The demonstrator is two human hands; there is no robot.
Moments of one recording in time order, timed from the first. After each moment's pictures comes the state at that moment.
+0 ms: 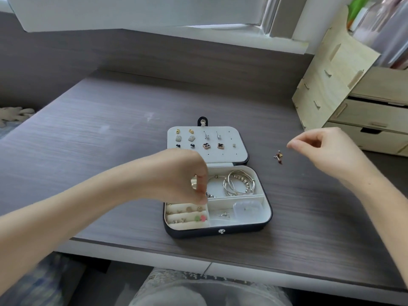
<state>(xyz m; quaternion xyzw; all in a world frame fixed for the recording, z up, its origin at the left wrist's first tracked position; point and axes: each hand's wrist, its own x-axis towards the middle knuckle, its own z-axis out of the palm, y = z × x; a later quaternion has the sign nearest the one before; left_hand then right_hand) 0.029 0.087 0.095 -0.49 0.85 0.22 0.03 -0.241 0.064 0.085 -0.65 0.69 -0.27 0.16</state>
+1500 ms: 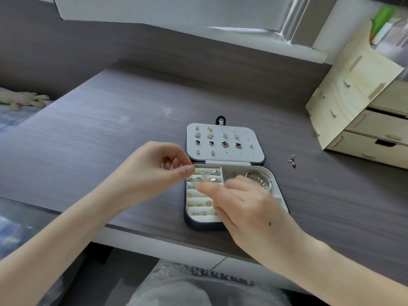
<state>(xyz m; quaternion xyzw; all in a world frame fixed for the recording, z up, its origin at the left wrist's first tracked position) 0.087 0.106 0.060 -0.54 0.69 0.34 -0.34 -0.109 0.139 0.047 -0.91 0.34 -0.22 -0.05</state>
